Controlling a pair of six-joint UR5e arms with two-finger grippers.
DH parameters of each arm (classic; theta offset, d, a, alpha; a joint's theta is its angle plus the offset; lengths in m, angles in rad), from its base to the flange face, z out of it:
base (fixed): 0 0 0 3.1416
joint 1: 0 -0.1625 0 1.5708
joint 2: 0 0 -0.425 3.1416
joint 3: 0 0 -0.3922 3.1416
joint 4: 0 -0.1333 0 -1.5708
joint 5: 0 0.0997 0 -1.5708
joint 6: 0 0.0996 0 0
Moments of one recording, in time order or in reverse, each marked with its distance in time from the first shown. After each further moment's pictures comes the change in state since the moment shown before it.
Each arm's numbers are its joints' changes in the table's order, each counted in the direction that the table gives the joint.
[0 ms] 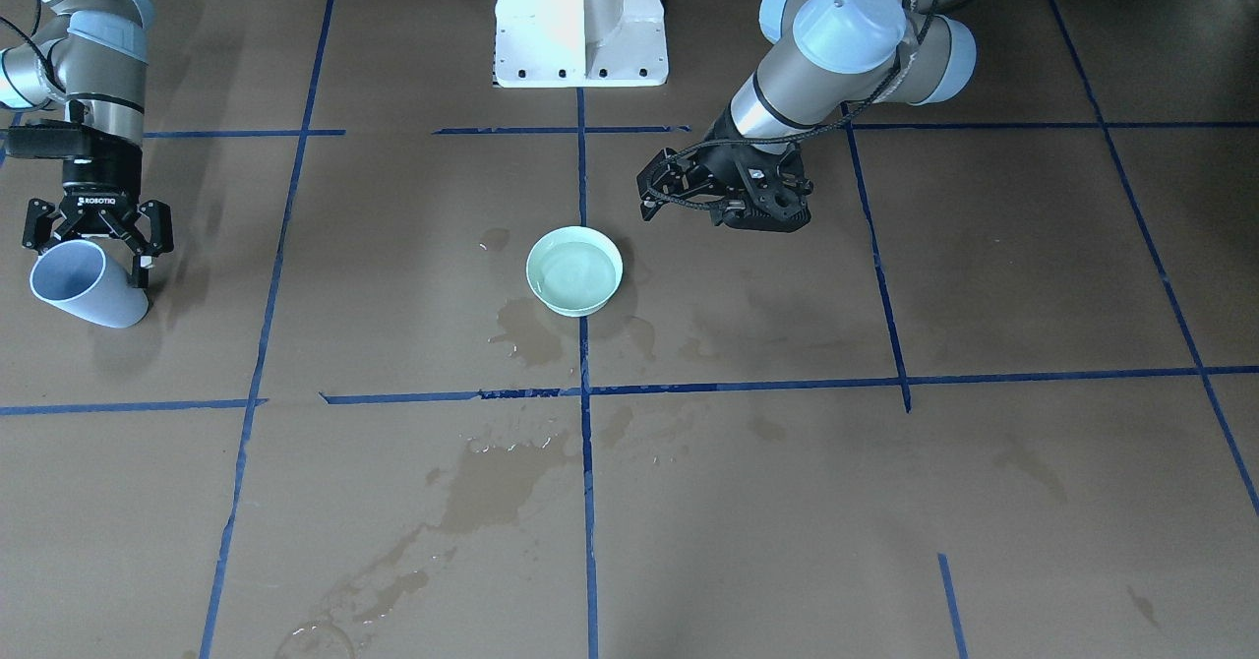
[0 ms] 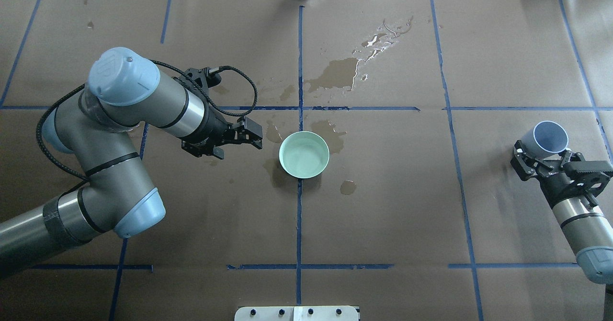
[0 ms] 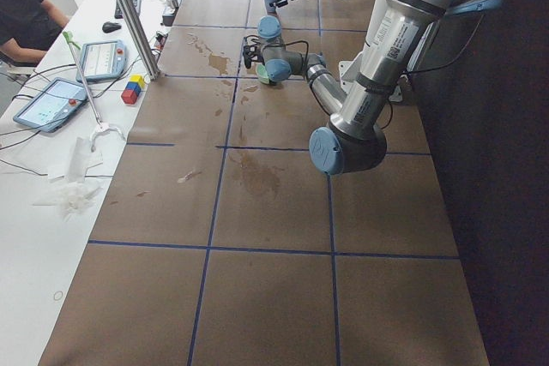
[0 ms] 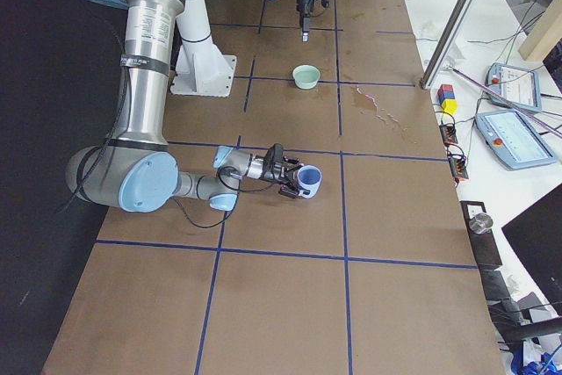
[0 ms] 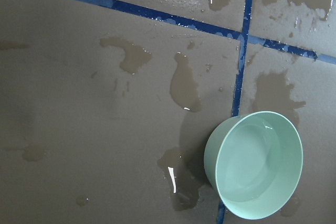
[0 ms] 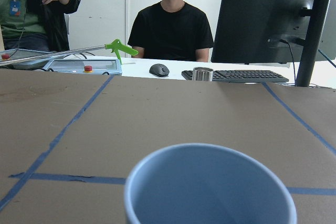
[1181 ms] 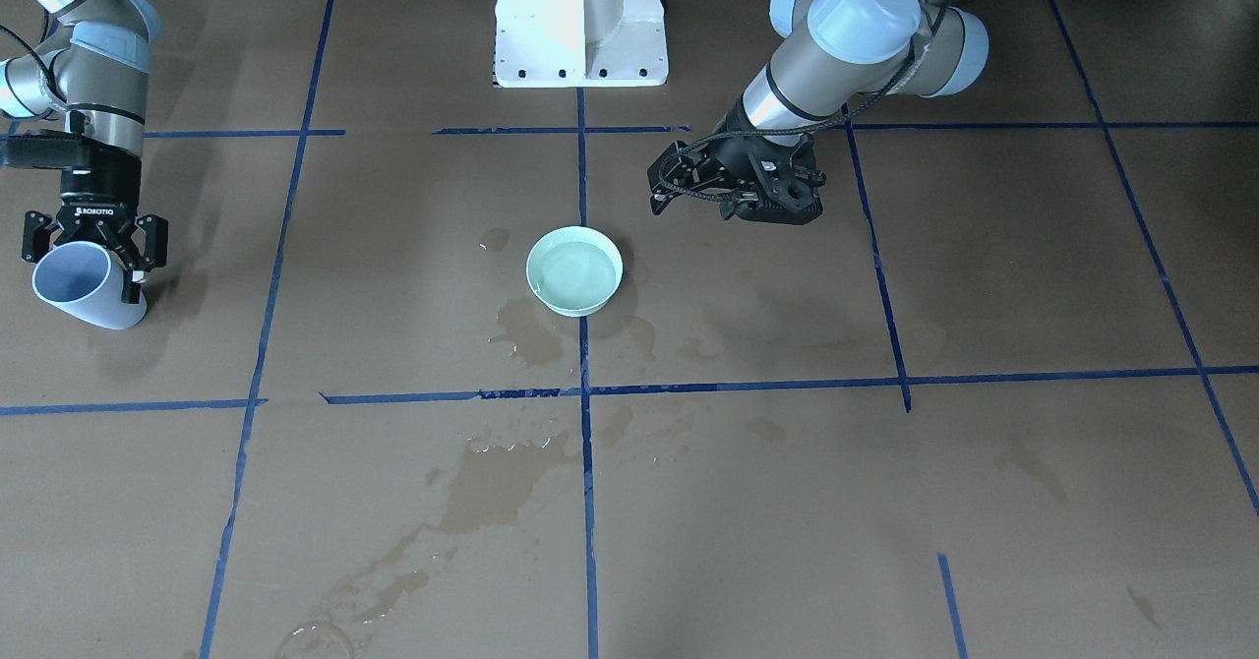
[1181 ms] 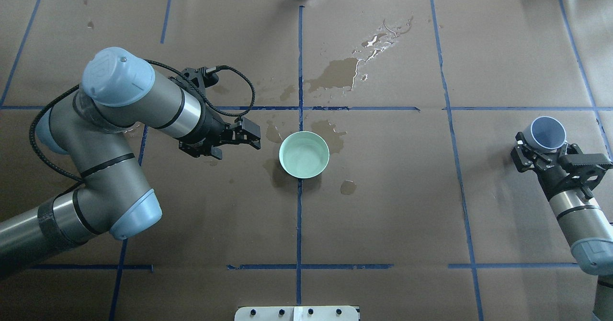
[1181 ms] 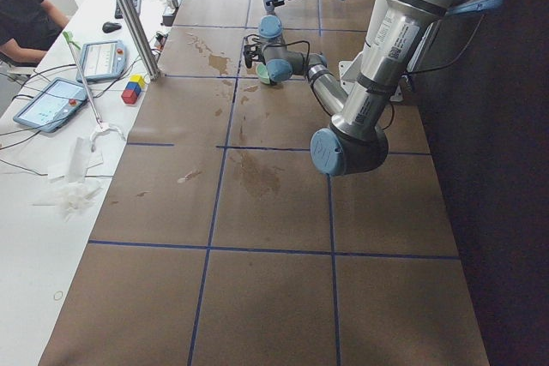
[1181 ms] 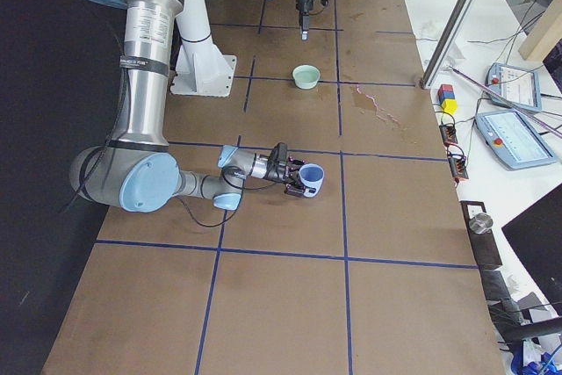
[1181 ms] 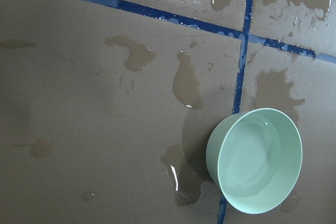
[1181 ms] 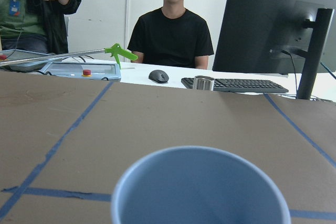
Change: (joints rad) left arm 0.002 -0.008 -0.018 0.000 0.000 0.000; right arm -0.054 -0.047 -0.004 -0.002 0.026 -0.106
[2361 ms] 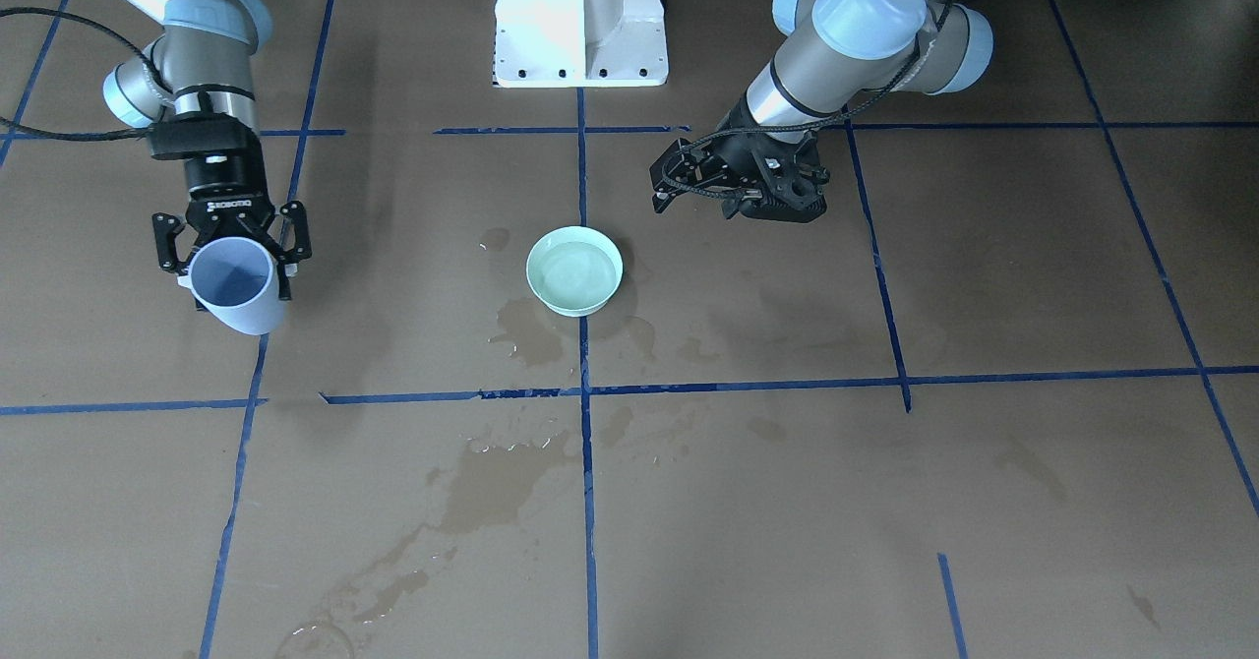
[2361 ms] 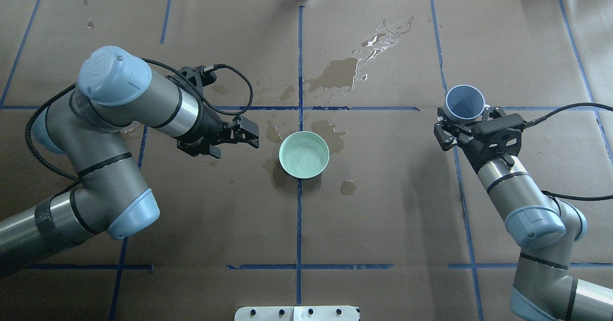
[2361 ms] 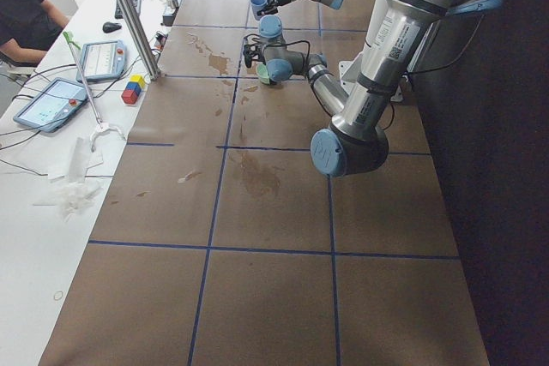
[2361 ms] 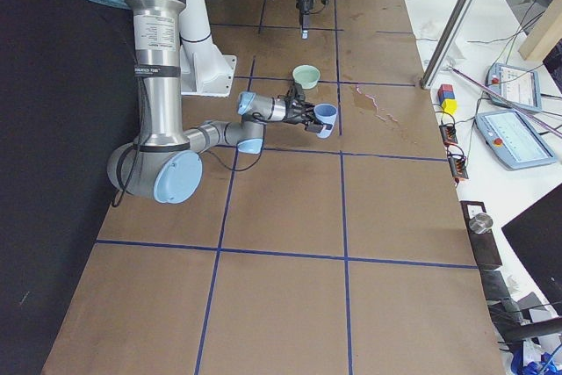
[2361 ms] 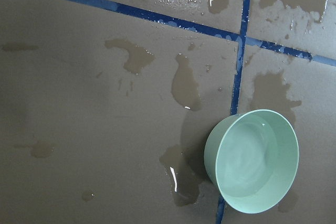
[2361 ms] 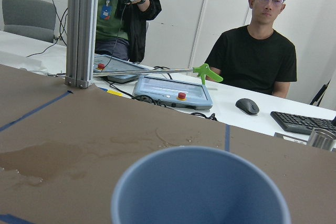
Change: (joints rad) left arm 0.004 -0.006 -0.006 0.000 0.000 0.000; right arm -0.017 -0.234 0.238 0.275 0.122 -0.304
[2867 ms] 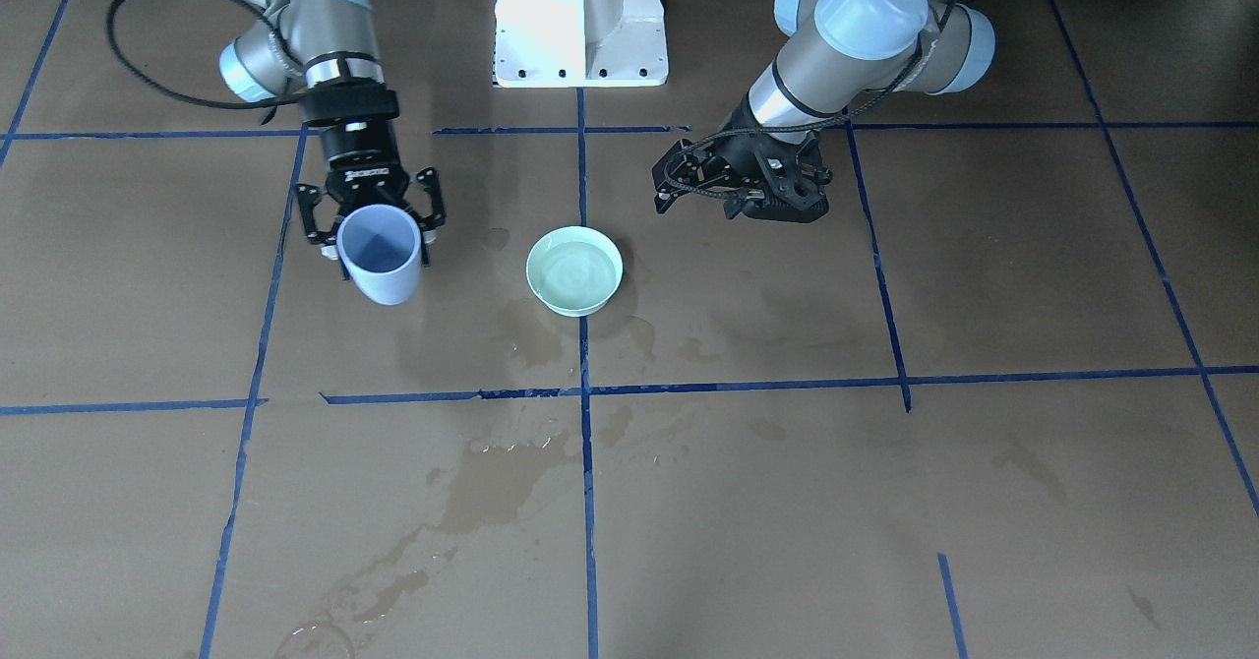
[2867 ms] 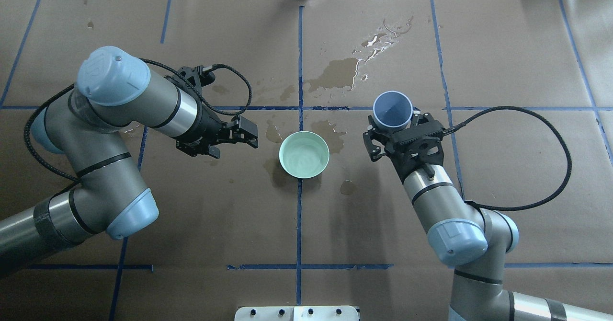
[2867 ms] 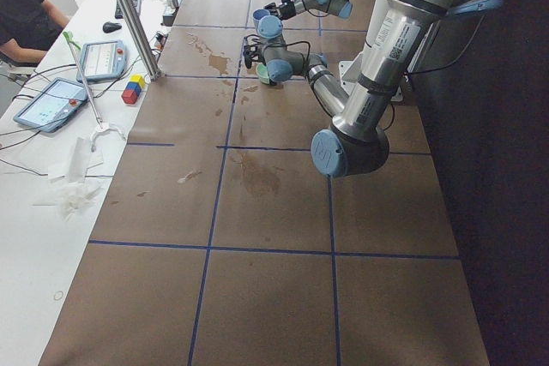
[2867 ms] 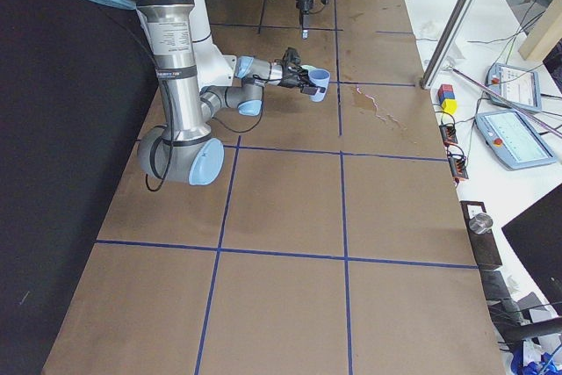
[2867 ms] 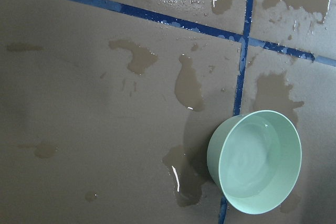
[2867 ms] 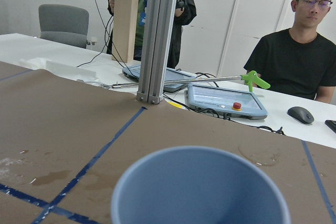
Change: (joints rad) left arm 0.002 -0.003 0.000 0.000 0.001 0.000; right arm 0.114 -0.203 0.038 0.201 -0.042 0.000
